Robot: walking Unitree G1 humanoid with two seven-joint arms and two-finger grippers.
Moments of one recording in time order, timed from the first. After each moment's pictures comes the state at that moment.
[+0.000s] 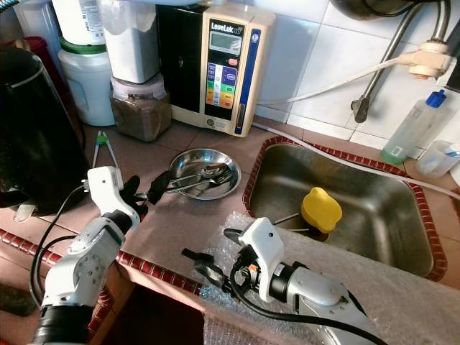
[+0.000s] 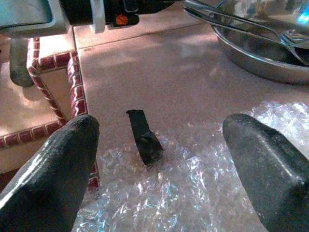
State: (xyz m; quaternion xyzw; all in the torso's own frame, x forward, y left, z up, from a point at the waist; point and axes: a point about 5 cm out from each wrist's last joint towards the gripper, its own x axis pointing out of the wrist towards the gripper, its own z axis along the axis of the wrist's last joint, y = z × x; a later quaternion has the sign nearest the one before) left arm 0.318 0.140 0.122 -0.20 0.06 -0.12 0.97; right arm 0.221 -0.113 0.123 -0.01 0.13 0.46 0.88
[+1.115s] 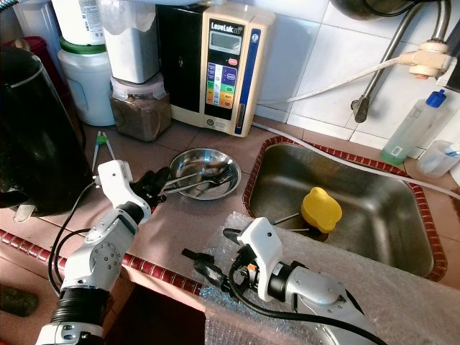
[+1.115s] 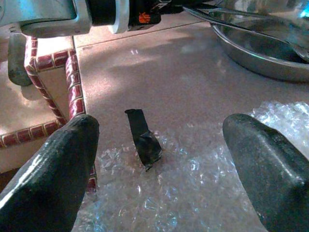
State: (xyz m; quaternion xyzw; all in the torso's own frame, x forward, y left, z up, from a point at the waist) left arm 0.334 0.127 0.118 -0.24 0.08 -0.09 0.96; right arm 0.222 -0.112 0.121 -0.02 0.13 0.46 0.88
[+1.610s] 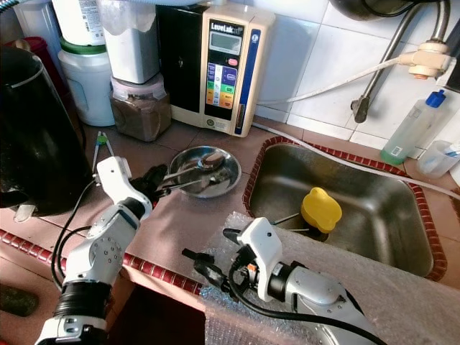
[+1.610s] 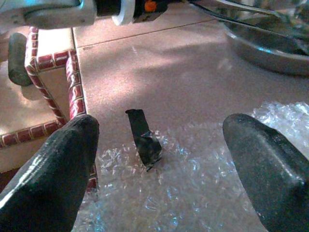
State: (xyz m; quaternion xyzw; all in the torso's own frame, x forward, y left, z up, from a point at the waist) left arm 0.341 0.127 0.129 -0.27 0.07 -0.09 0.96; right arm 0.222 -0.111 0.121 -0.02 0.13 0.46 0.88
